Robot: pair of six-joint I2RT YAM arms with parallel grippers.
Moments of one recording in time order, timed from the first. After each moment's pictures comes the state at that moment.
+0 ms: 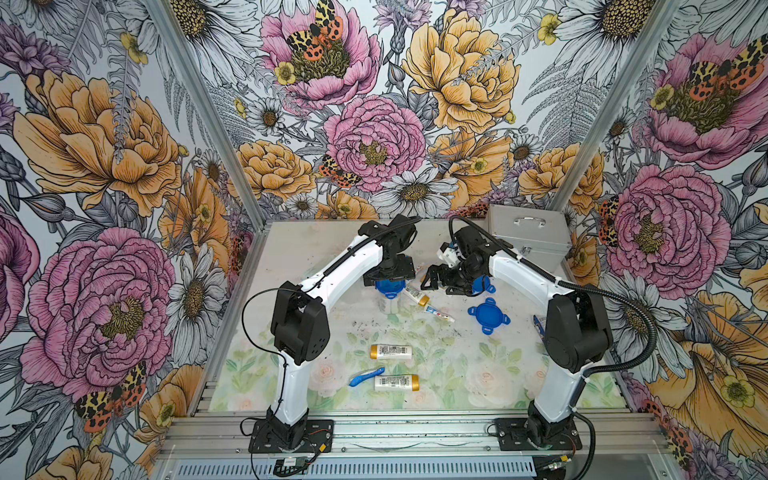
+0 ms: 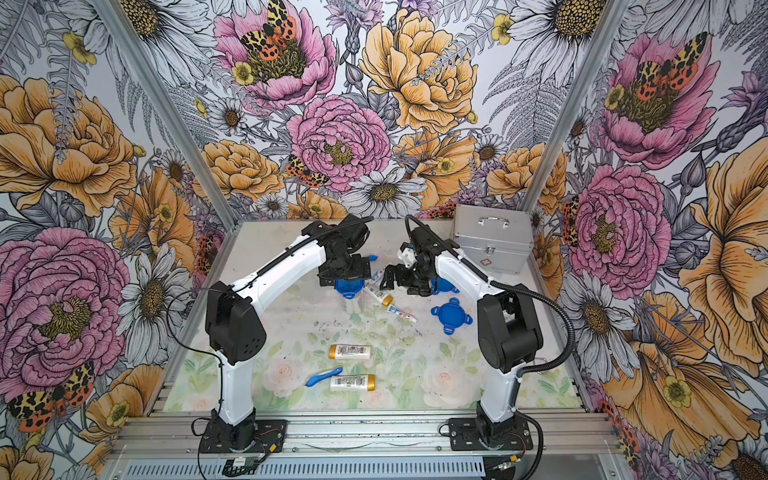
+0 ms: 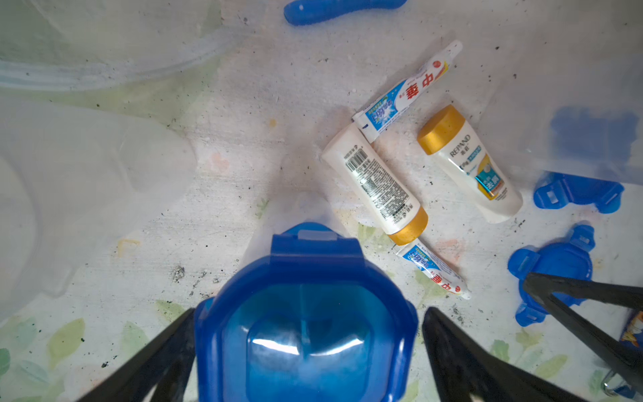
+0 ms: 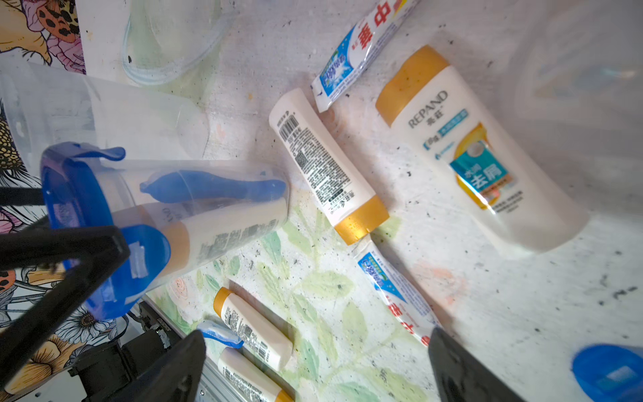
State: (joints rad) left arm -0.63 2.02 1.94 -1.28 -0.09 -0.76; right arm 0.37 1.83 1.46 -0.85 -0.51 0.33
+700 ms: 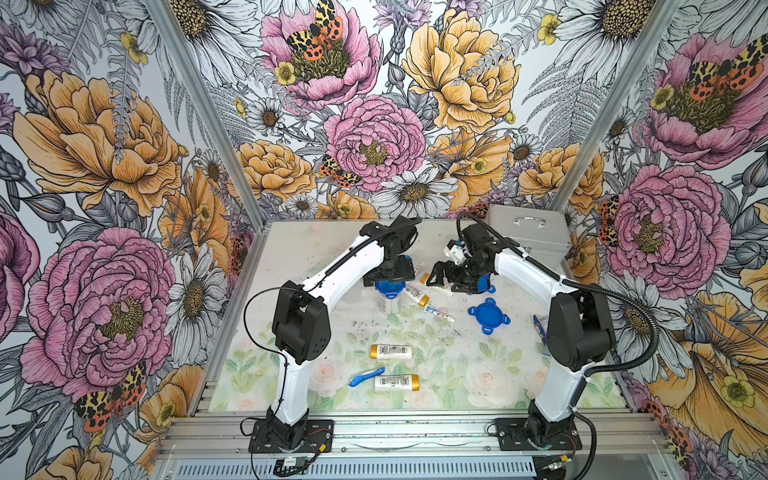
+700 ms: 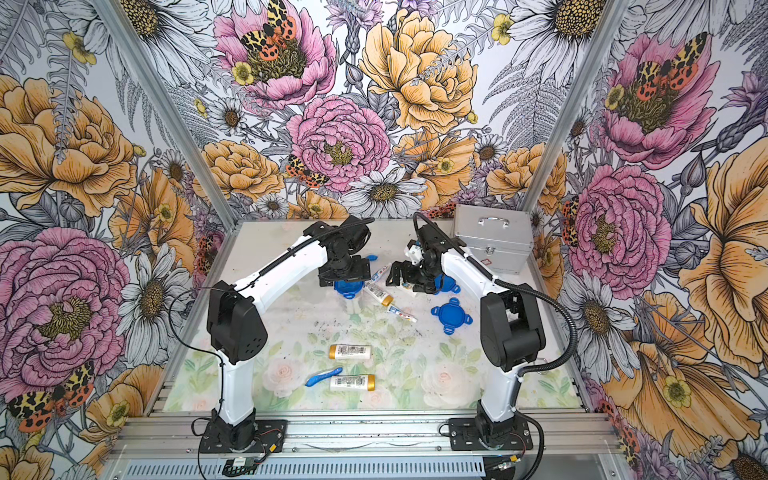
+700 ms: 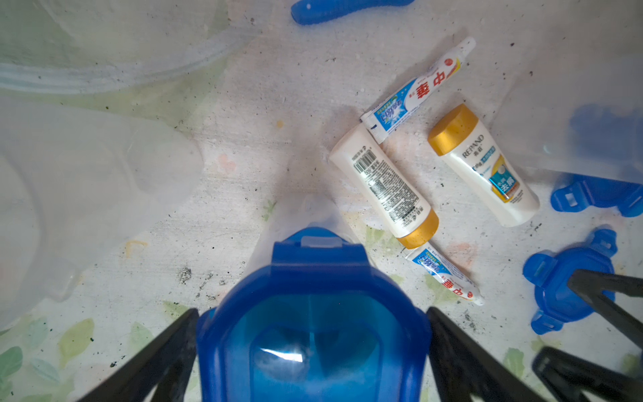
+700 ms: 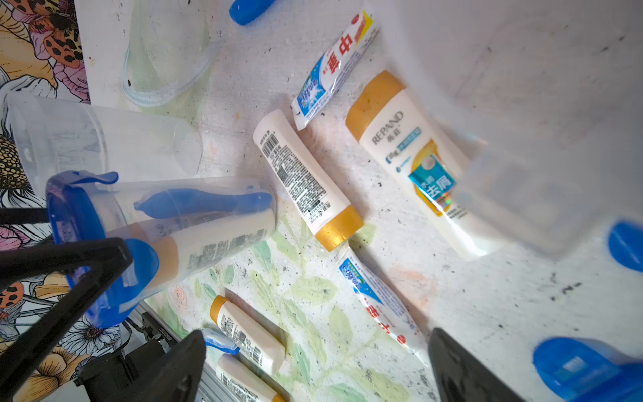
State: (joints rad) left arm -0.63 2.03 1.94 -1.29 -0.12 -0.74; right arm 0.31 1.83 1.46 -0.85 -0.52 0.32
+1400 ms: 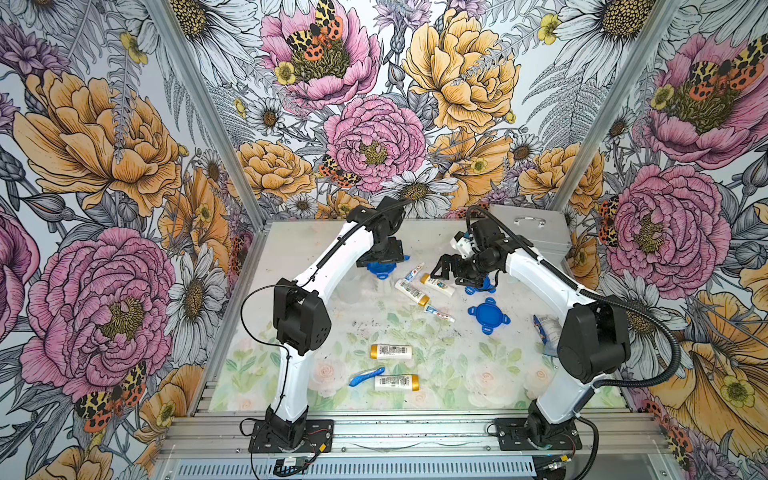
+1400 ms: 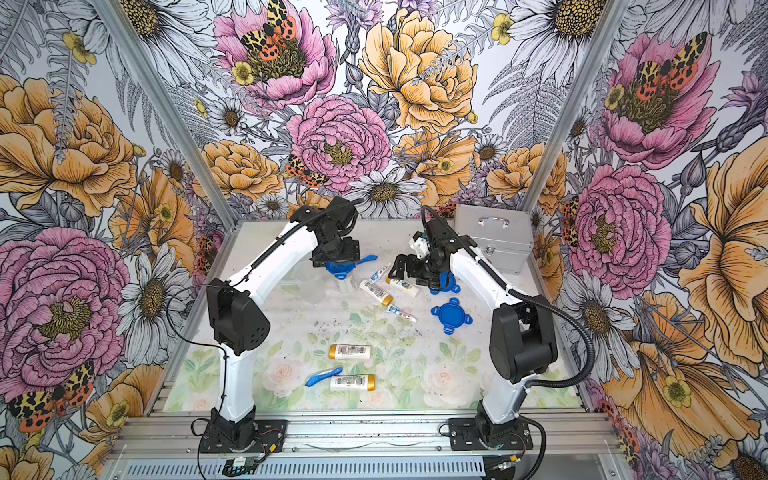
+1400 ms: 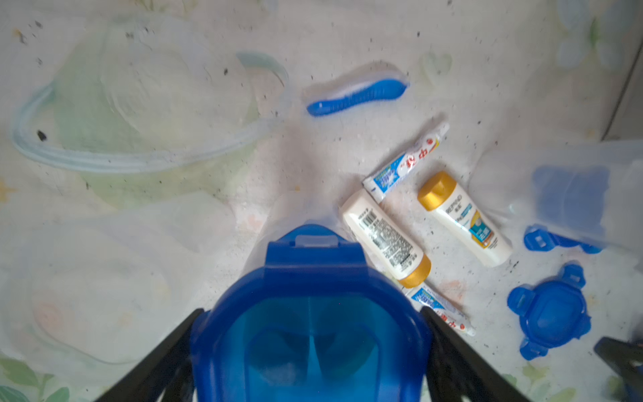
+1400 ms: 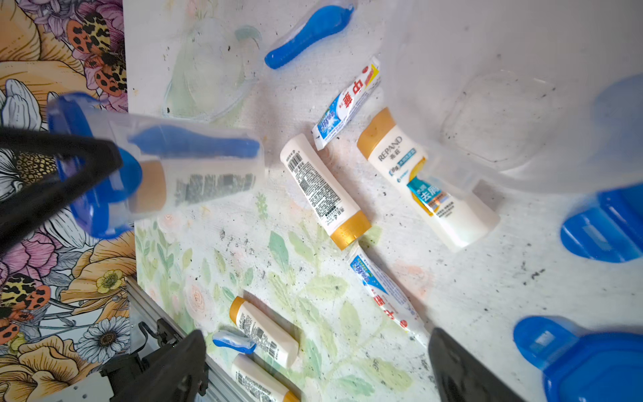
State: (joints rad) left arm -0.50 2.10 2.19 -1.34 -0.13 -0.61; right arm 0.29 1.72 1.44 -0.85 -0.52 0.34
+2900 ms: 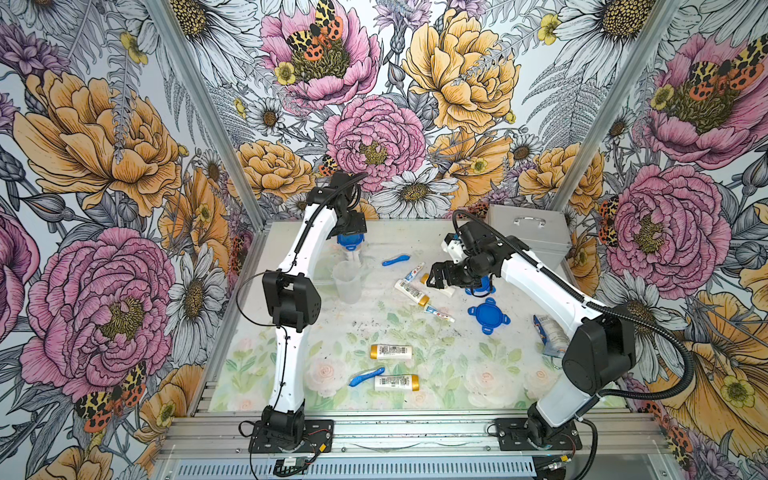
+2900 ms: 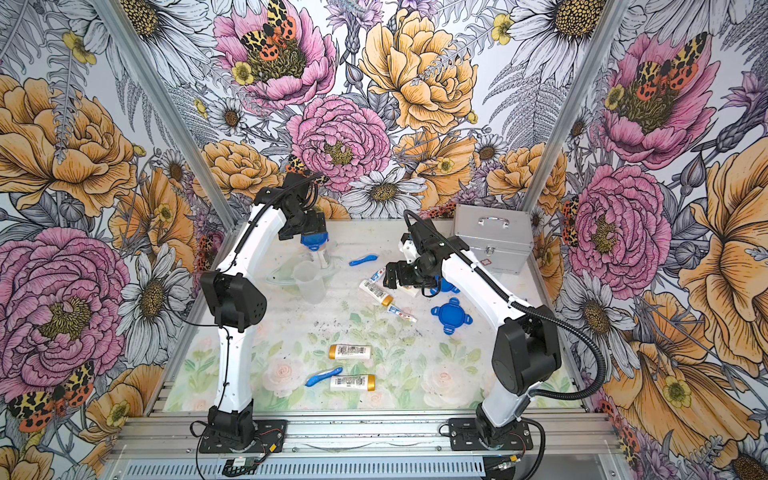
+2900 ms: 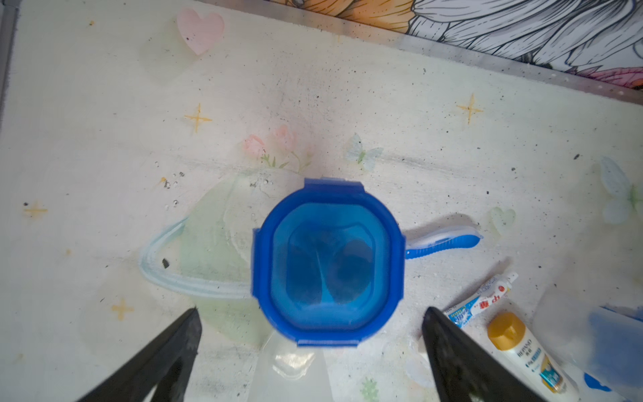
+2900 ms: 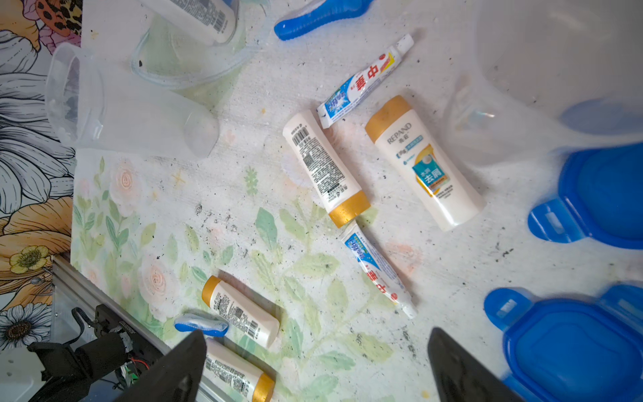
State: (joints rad) left arm -0.24 2.23 2.42 -1.32 -0.12 -0.40; right arm 0.44 1.68 1.50 -0.95 -0.32 0.26
